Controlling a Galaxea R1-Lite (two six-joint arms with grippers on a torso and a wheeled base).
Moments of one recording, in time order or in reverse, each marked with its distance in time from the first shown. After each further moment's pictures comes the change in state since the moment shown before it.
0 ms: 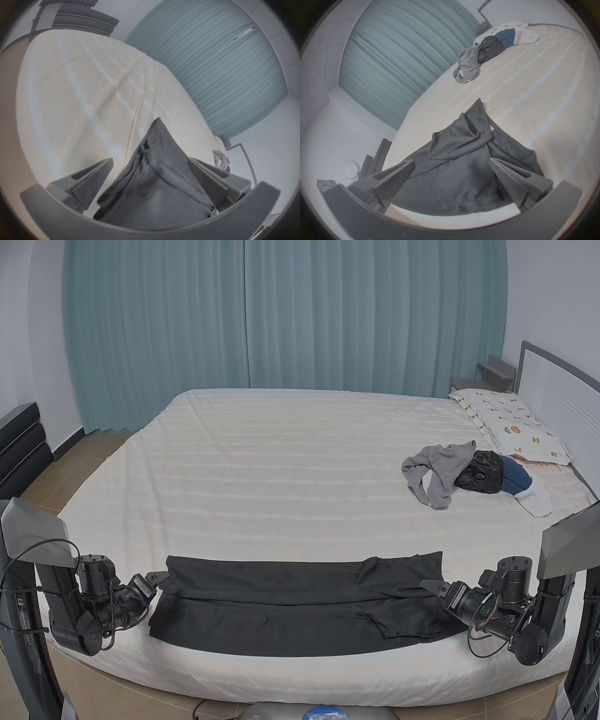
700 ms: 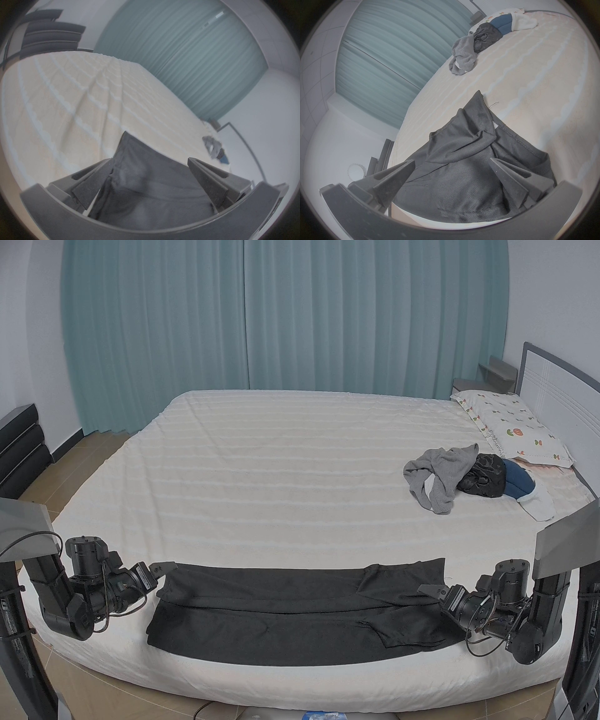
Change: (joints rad) left arm 0.004 -0.128 -0.076 0.169 -0.132 0.247; right arm -0.034 0.055 -0.016 -0.003 0.090 0.054
